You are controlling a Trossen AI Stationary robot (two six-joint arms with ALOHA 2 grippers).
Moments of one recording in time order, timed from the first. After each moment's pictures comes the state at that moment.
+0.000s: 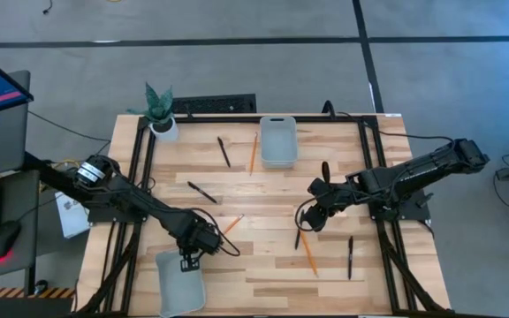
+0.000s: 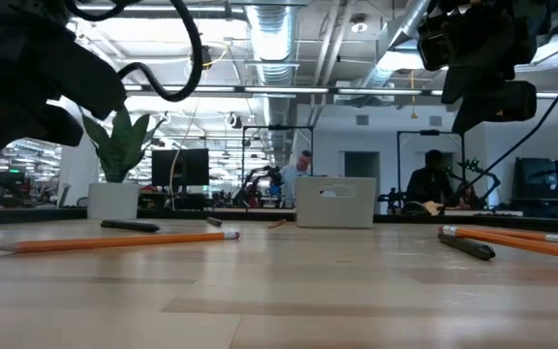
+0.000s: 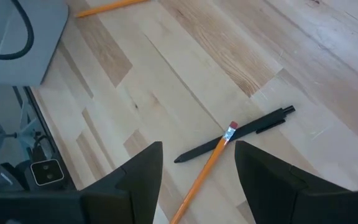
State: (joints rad) left arm -0.46 1.69 1.04 -0.93 0.23 -0.65; right arm 0.25 1.18 0.78 -0.54 -0.02 0.98
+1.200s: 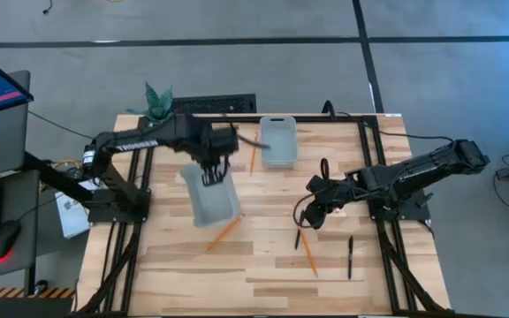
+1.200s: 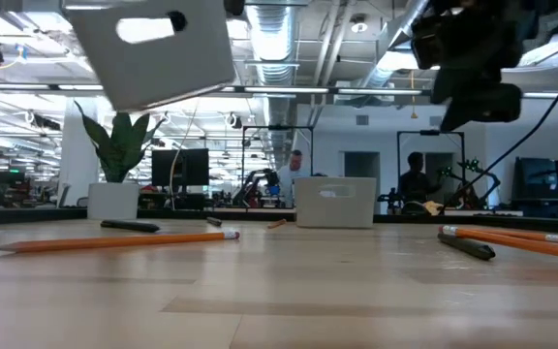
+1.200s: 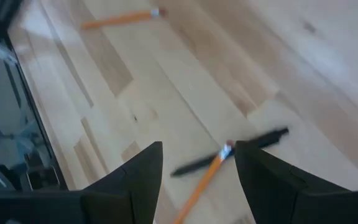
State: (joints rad) left arm 0.18 1.67 1.81 -1.49 -0.22 -0.05; right arm 0.19 1.18 0.78 -0.50 -0.02 0.91
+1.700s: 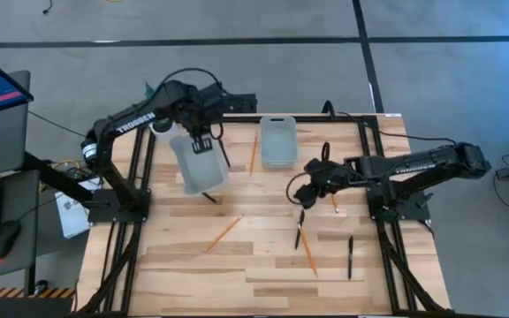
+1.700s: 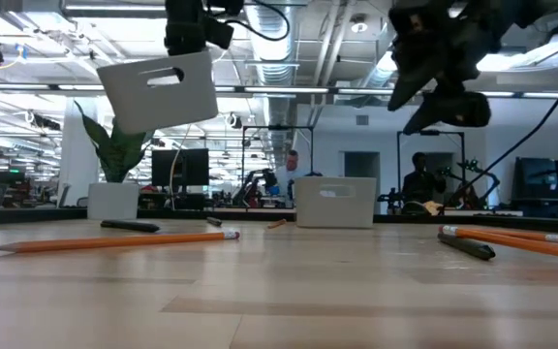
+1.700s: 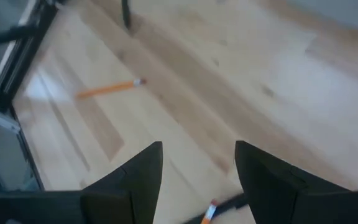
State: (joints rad) left arm 0.49 1.67 1.81 -1.50 -0.21 0.22; right arm 0.02 1.18 0.78 -0.43 0.00 0.88
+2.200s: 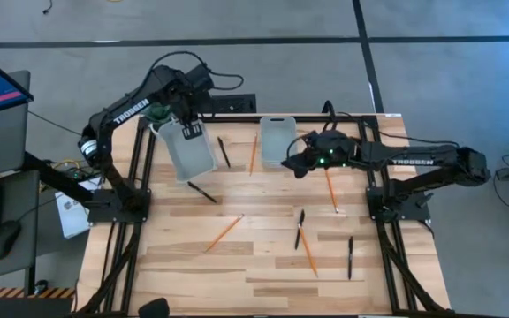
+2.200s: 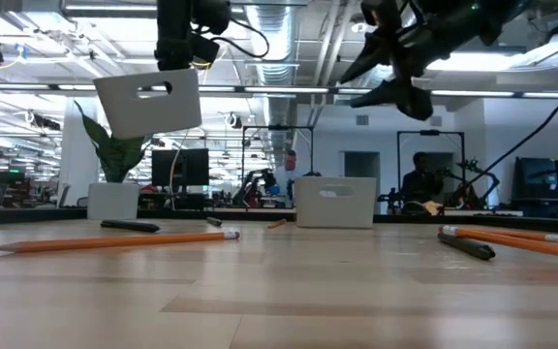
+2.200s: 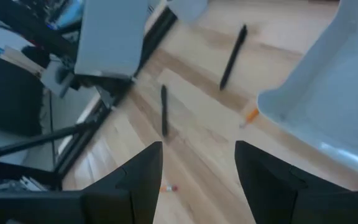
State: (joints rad) left arm 0.68 1.67 1.81 -1.51 -0.19 0.35; right arm -0.23 1.19 0.78 -0.09 -0.07 0.73
